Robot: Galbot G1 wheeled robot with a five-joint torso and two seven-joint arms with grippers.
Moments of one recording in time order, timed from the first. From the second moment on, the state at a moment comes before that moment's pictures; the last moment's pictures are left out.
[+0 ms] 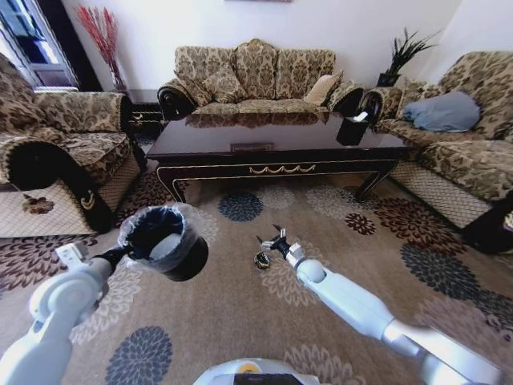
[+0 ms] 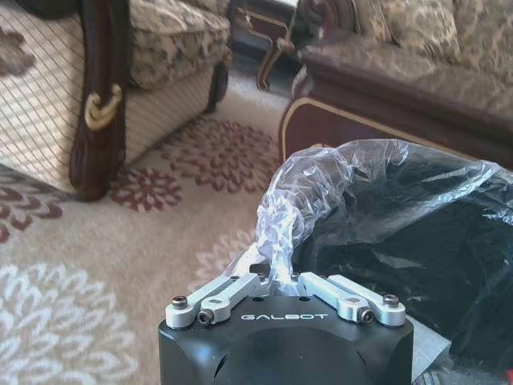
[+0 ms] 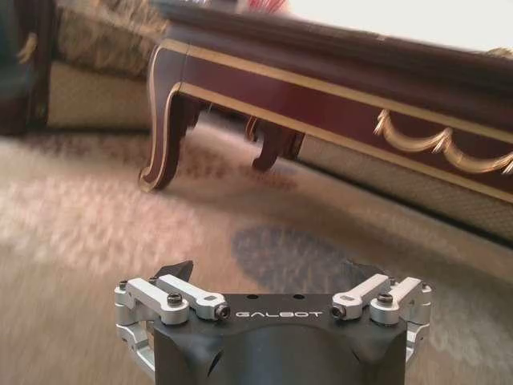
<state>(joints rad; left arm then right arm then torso) 1.35 -0.93 -0.95 -2.15 -1.30 0.67 -0.62 -0.62 1.01 -0.44 1.17 0.43 0.24 0.06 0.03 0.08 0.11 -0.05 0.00</state>
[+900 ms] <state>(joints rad) 1.36 -0.90 -0.99 -2.12 -1.31 0.67 -0.61 -0.63 1.32 -0.50 0.71 0.09 0.21 0.28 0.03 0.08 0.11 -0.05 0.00</state>
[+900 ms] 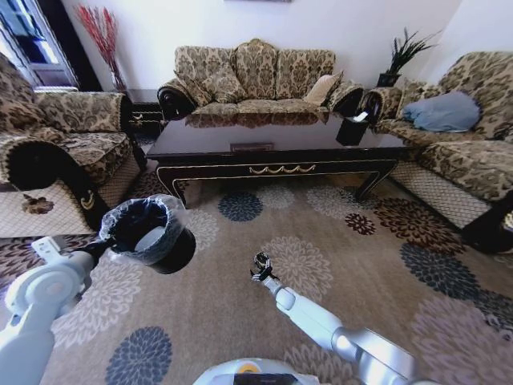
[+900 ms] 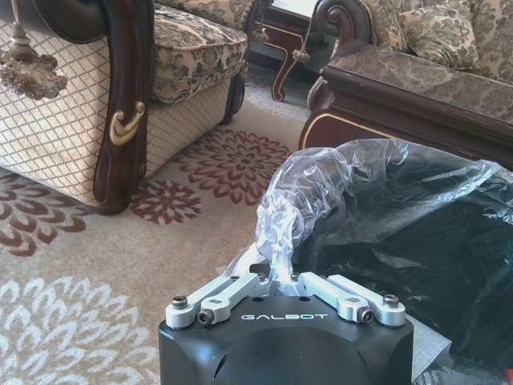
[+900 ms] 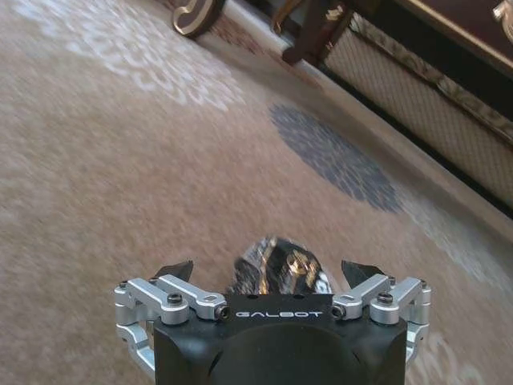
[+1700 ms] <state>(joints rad) 1.37 -0.91 -0.98 -2.13 -1.31 0.67 -0.61 -0.63 1.36 -0.48 0.65 0.16 0.18 0.29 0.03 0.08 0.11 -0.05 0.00</state>
